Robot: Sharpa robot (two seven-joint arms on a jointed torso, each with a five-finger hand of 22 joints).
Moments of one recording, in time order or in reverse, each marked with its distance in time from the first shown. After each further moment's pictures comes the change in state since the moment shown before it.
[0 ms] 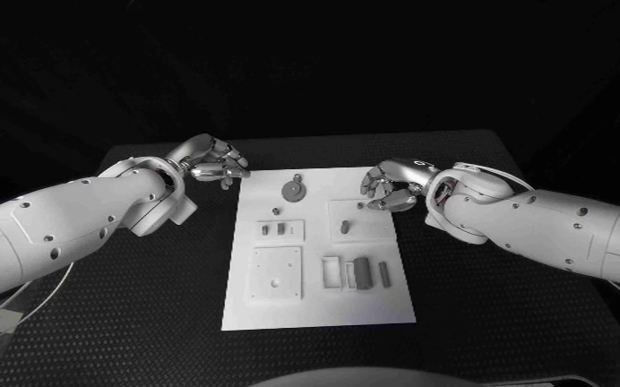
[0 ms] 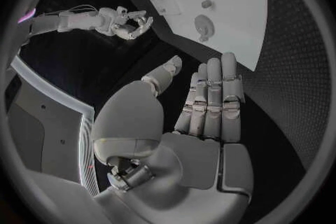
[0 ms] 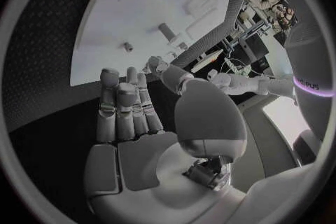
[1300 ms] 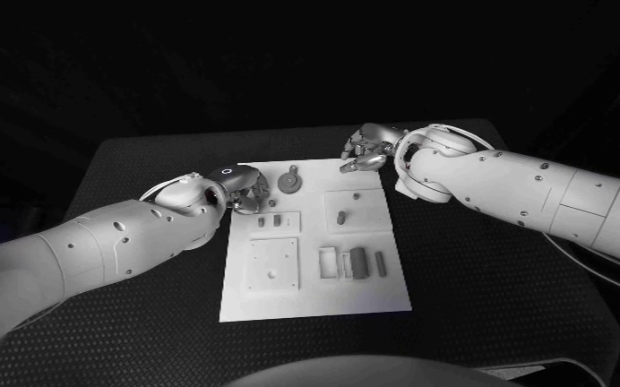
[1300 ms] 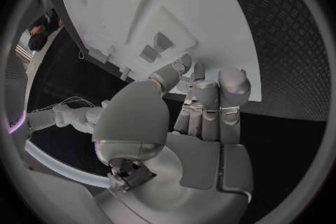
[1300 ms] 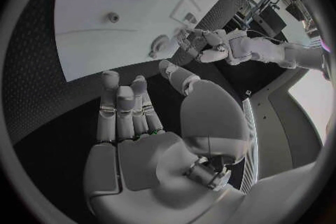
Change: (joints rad) left arm -0.094 0.225 -0.061 -0.168 -0.671 -0.026 -0.147; left_hand 0.090 0.032 0.047 -0.039 0.000 -0.016 -0.023 -0.048 -0.028 0.052 -0.050 0.000 -0.004 0.328 -0.084 0.473 0.167 -0.033 0.333 -0.107 0.482 0.295; right arm 0.027 0.136 0.120 -0.063 0.149 0.108 -0.289; right_hand -0.095 -0.032 -0.035 0.139 0.000 -0.042 -0.003 -0.074 0.004 -0.181 -0.024 0.816 0.554 -0.129 -0.021 0.125 0.048 0.014 -0.082 0.029 0.060 0.020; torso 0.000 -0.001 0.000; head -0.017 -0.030
